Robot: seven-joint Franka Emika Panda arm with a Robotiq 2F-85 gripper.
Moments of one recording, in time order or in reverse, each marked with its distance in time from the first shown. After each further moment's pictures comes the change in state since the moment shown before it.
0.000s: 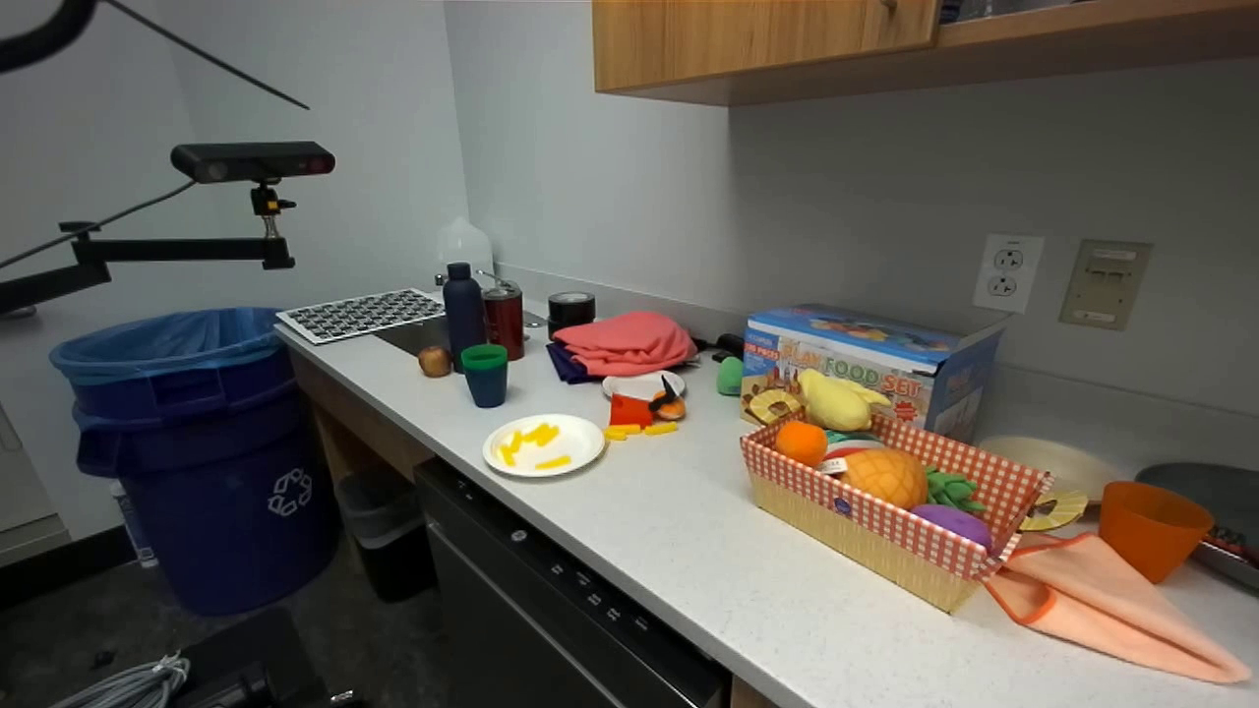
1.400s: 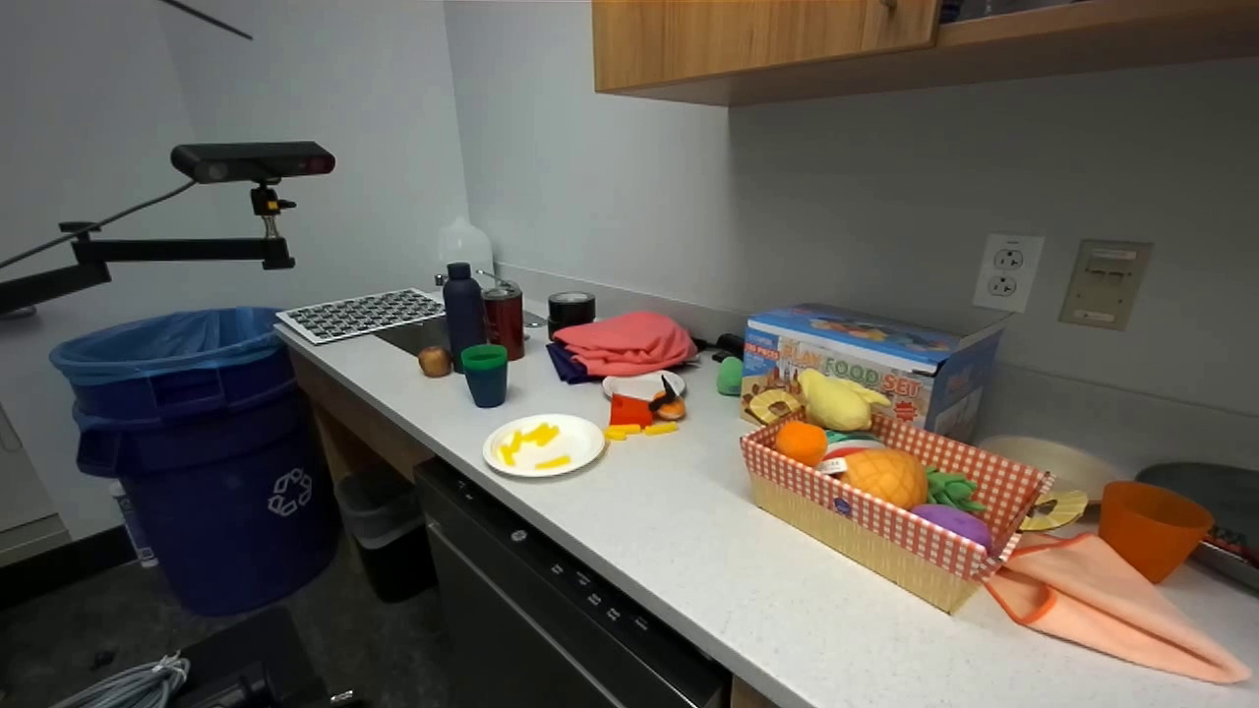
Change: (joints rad) arm 0.136 -0.093 0.045 -0.004 0.076 -0.383 -0.193
